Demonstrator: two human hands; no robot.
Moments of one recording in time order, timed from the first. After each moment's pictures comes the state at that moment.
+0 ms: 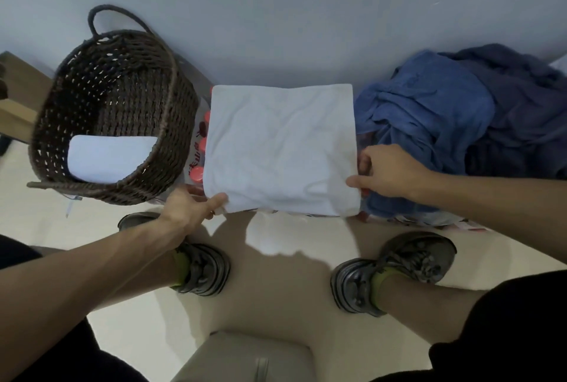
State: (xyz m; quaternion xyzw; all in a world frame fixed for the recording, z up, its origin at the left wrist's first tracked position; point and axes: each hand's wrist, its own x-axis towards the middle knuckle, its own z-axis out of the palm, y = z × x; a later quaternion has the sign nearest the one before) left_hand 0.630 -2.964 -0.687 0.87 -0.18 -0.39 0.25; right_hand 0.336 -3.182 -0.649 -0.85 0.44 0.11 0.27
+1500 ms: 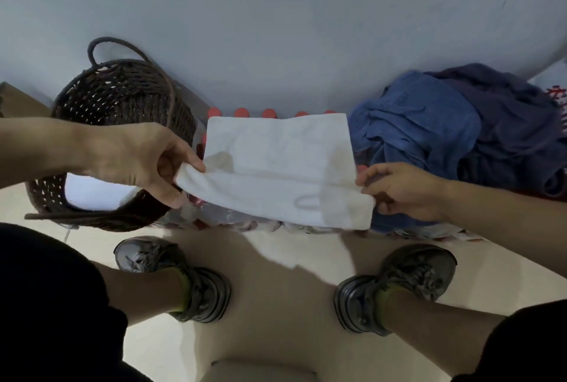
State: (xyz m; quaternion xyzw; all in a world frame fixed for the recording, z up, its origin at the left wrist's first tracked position) left_hand 0.709 -3.038 -0.532 0.67 -0.52 -0.54 -0.01; right_hand 0.328 -3.174 -0.621 -0.49 0.57 0.02 0.66
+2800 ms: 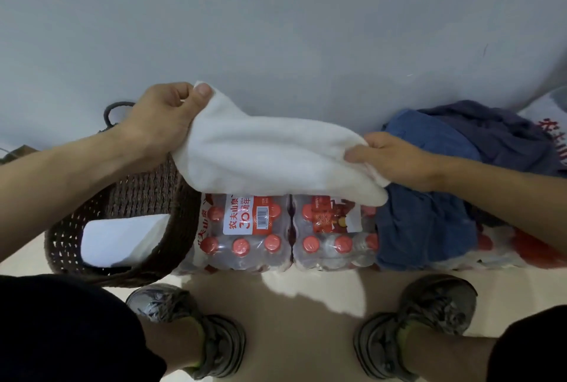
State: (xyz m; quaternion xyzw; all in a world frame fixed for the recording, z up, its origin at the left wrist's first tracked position) left_hand 0.695 -3.119 -0.501 0.73 -0.45 -0.31 0.40; right_hand 0.384 -3.223 -0.552 -0.72 0.39 -0.06 0.58
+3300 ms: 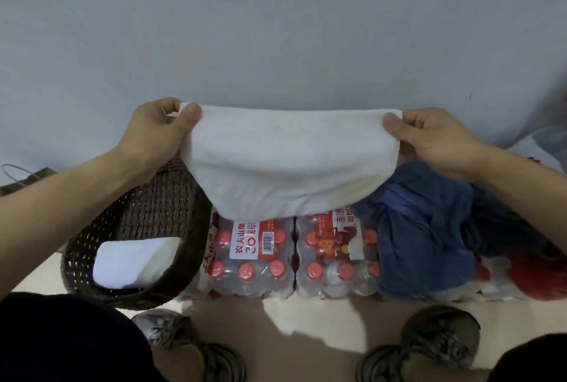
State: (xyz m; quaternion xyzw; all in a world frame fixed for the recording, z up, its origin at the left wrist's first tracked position) left_hand 0.728 -3.117 -0.486 0.72 -0.40 -0.29 0.48; right_hand 0.359 -3.271 -0.505 -0.68 0.36 -0.23 0.59
